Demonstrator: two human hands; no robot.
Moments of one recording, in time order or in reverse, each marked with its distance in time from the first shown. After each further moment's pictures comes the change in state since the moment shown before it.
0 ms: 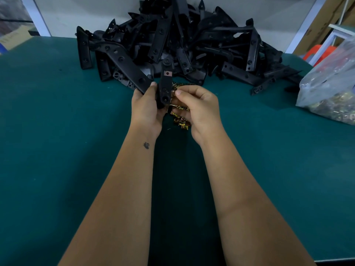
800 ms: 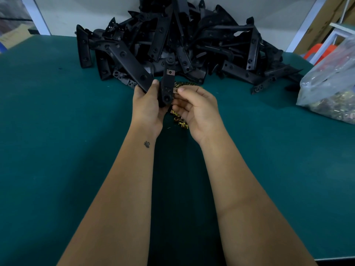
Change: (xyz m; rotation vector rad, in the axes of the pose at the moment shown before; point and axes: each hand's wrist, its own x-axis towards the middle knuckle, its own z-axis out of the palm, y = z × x) left_hand -0.004 0.000 0.002 0.047 -0.045 0.017; right_hand 0.002 0.002 -0.002 0.213 -0.066 0.081
